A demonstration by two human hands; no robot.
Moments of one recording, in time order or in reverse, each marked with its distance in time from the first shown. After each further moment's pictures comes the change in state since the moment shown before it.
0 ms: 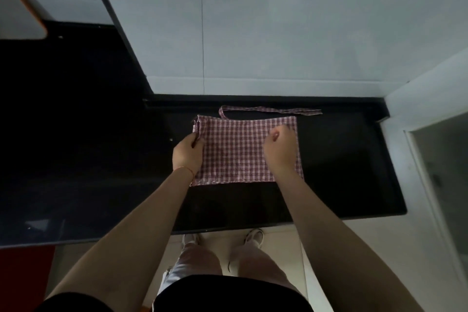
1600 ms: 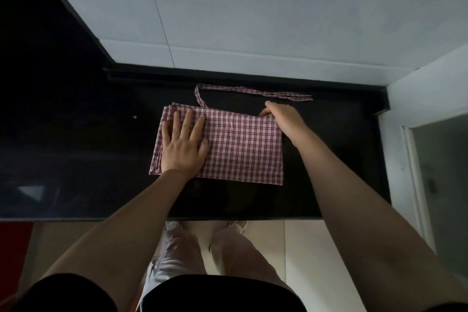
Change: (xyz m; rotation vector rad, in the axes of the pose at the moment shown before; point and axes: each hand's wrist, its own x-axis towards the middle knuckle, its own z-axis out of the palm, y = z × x) left_hand -0.013 -0.033 0.081 0.858 0.047 0.435; right_hand 0.111 0.036 -0.042 -0.014 -0.657 0.109
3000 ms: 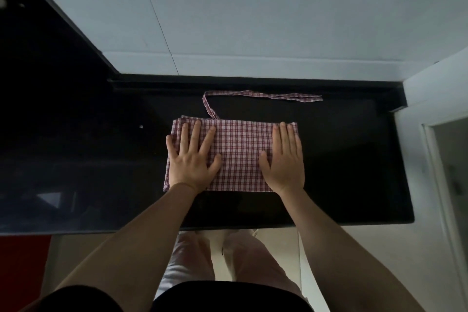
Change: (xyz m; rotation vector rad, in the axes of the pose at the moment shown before) left_hand -0.009 0.002 0.000 0.114 -0.063 0.010; right_hand -0.010 0.106 0.090 -0.704 0.531 -0.411
